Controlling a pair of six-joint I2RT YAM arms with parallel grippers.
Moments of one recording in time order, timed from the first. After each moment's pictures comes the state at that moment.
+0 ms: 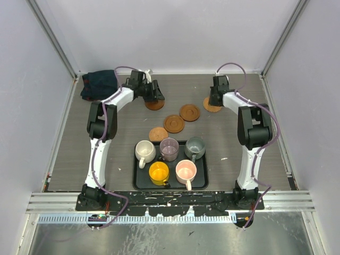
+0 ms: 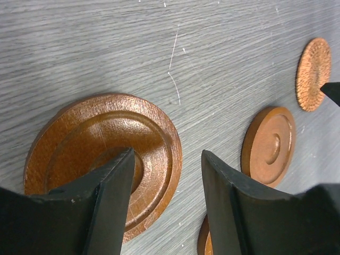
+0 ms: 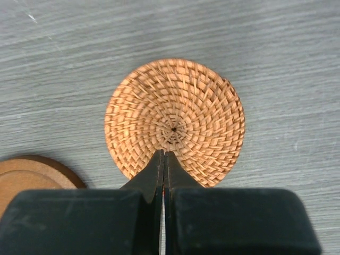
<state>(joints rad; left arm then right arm) -0.29 2.42 1.97 -0.31 0.47 -0.42 0.15 2.08 1.48 -0.26 0.14 0.27</state>
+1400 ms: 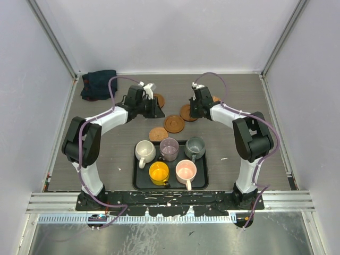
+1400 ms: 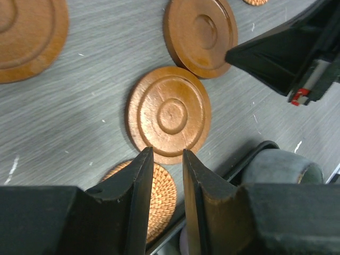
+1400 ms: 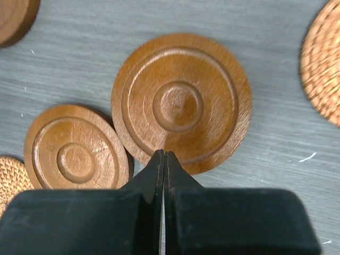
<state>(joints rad) -0.41 1.84 1.22 -0.05 0.43 -0.39 0.38 1.89 1.24 -0.15 -0.01 0.28</state>
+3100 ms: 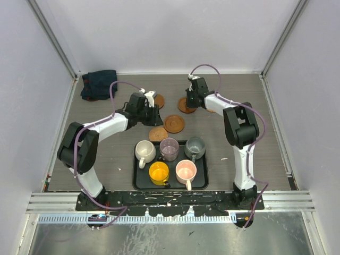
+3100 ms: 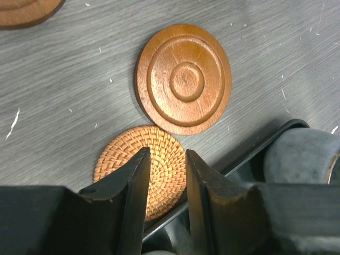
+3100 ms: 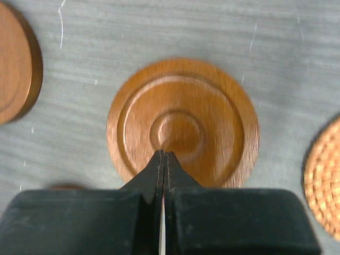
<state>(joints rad) -0.47 1.75 1.11 -0.07 0.31 -0.35 0.34 2.19 1.60 -0.19 -0.07 0.25</state>
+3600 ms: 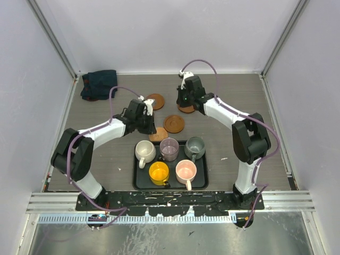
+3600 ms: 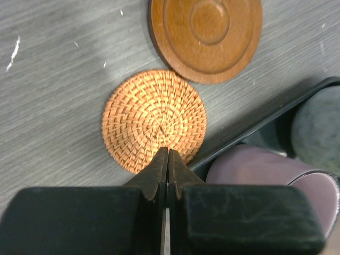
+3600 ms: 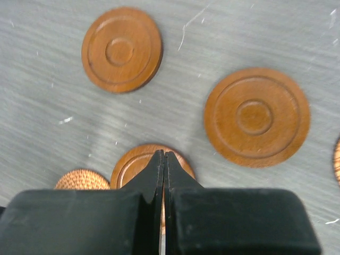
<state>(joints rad) -0.50 1.65 1.00 -0.17 0.24 -0.31 0.46 1.89 1.43 -0.15 -0.06 0.22</state>
